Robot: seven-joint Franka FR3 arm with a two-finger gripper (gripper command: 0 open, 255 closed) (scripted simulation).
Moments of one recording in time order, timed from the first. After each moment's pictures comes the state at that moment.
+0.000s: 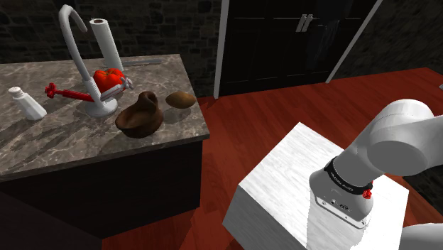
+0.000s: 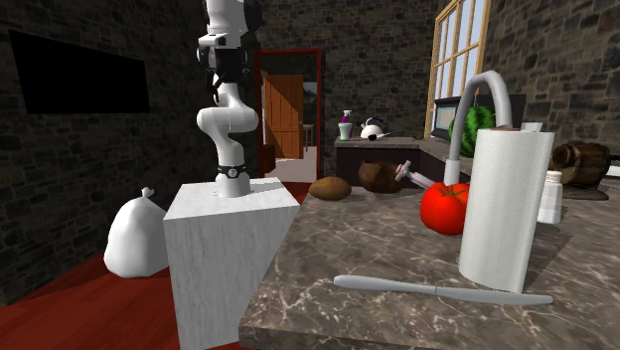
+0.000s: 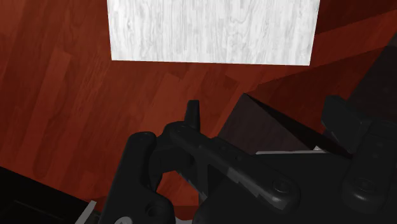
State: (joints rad) arm 0.02 -0.75 -0.02 -2.38 0.03 1.42 -0.07
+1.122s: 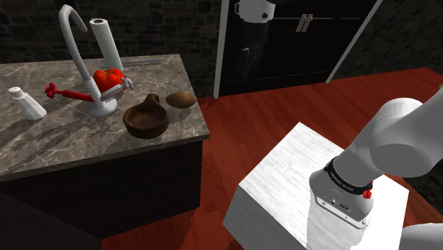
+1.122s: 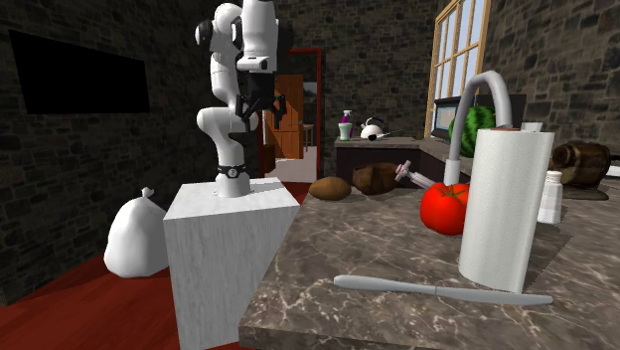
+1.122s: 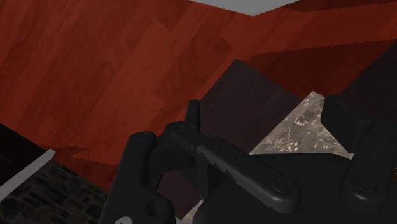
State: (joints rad) arm 0.10 -0.29 0.08 -2.25 0.06 1.83 -0.12
